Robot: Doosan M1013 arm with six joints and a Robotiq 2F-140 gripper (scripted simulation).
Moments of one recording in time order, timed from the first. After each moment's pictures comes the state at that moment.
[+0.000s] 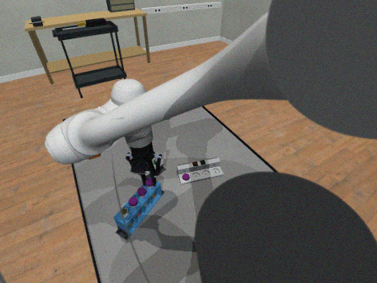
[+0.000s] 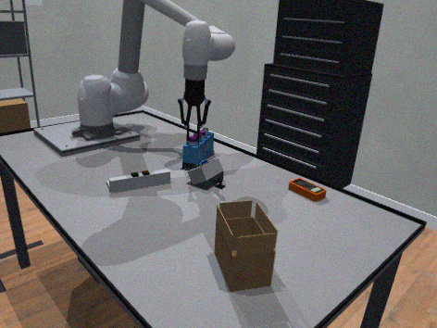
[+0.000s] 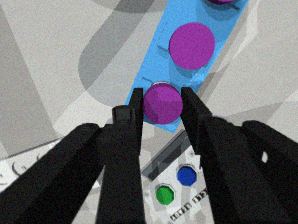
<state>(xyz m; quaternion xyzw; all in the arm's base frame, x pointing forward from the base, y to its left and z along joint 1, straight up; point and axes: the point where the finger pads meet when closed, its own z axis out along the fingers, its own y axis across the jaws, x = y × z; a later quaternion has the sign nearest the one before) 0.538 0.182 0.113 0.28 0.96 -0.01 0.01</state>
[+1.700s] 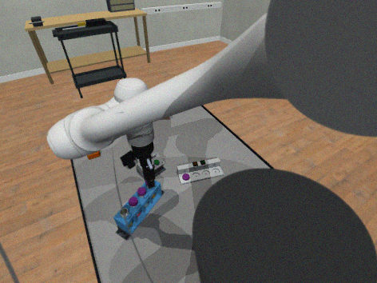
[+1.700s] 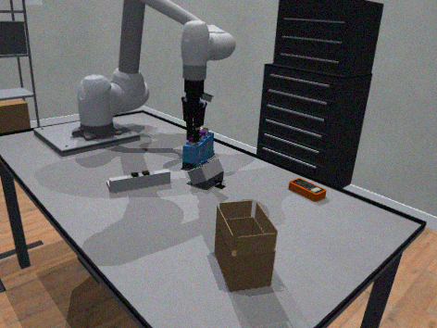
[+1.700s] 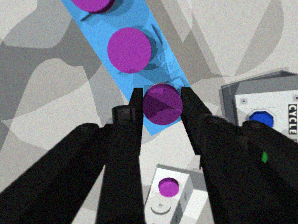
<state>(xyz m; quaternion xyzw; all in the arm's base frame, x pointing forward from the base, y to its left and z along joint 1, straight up) 0.538 0.182 0.113 0.69 0.72 0.00 0.00</state>
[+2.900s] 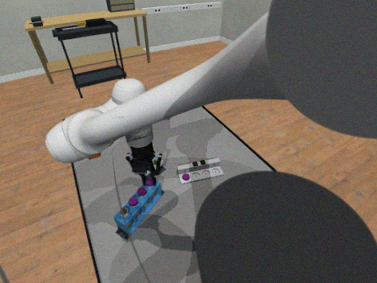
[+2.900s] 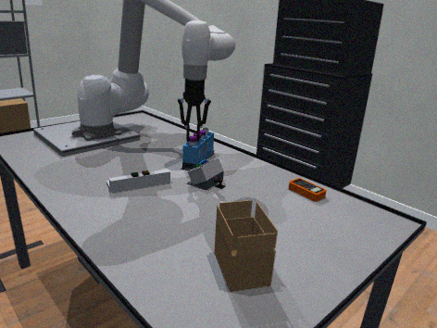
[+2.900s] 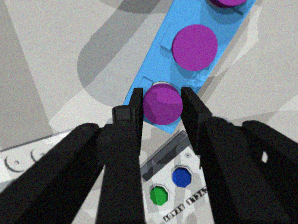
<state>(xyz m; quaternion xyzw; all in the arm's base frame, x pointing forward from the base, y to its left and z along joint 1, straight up) 0.539 0.182 0.113 0.26 0.97 -0.01 0.01</state>
